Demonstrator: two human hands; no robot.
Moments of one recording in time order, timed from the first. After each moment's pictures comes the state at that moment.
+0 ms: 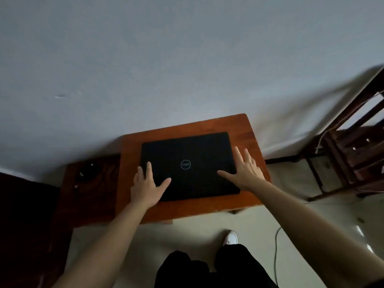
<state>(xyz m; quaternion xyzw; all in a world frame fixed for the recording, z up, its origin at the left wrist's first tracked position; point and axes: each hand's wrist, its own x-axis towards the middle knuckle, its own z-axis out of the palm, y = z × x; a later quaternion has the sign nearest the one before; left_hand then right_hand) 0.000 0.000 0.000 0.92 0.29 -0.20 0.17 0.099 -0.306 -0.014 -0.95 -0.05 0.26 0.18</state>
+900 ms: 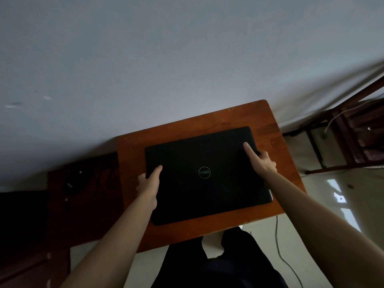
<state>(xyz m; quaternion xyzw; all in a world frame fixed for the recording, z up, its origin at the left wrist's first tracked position) 0.096 0.082 -0.055 0.60 0.58 -0.20 0.51 0.171 -0.247 -0.057 -0.78 0.37 0.33 0.37</state>
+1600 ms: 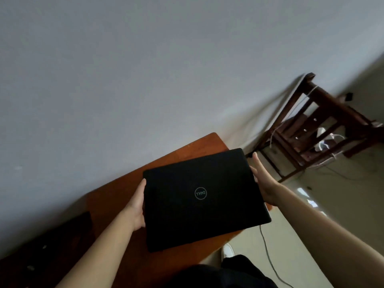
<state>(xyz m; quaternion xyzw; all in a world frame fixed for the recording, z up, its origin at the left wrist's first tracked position) 0.146 0.054 0.019 0.54 0.40 -0.40 0.63 0.129 -0.326 0.038 -0.57 0.31 0.32 0.69</state>
